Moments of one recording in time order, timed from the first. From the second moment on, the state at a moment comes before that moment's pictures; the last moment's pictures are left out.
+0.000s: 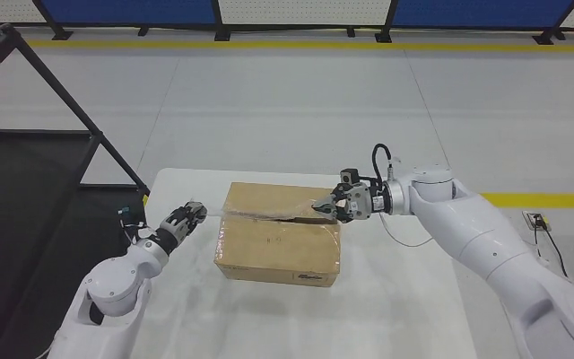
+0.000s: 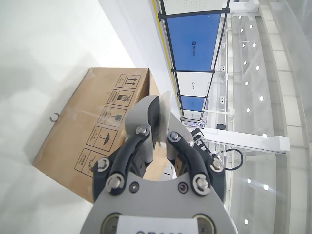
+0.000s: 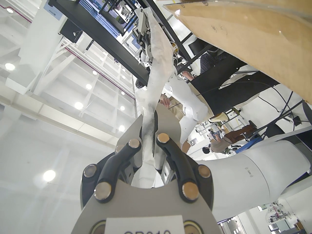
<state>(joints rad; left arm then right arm) 1.06 -1.12 -1.48 -1.58 -0.20 0.29 -0.39 -0.05 -1.17 0.28 -0.67 1.27 0.44 1.31</state>
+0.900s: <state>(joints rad) 1.02 -1.13 -1.41 -1.51 -0.17 0.28 -0.37 -0.19 -1.10 0.45 -0.72 1.19 0.51 1.29</state>
